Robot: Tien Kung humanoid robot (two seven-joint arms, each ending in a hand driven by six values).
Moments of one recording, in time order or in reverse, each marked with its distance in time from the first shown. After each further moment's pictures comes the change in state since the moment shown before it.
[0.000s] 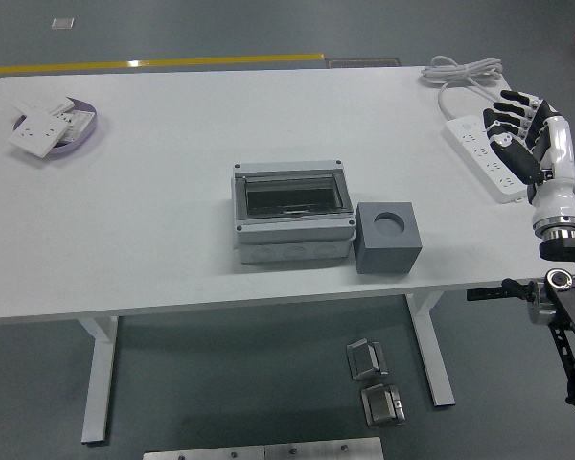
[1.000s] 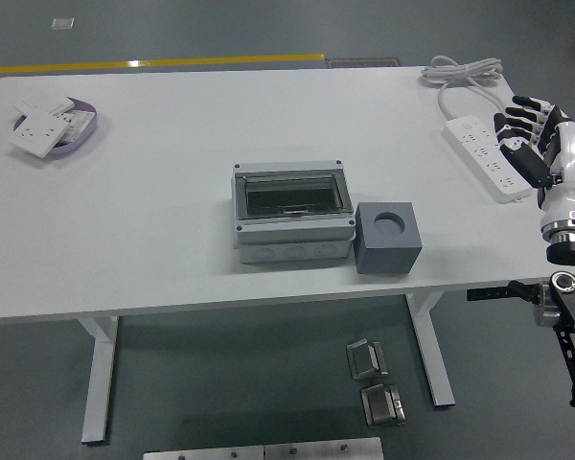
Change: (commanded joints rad) left arm -0.004 0.006 0.001 0.000 -0.003 0.000 -0.001; right arm -0.009 0.003 0.026 -0.013 -0.031 -0.018 -0.019
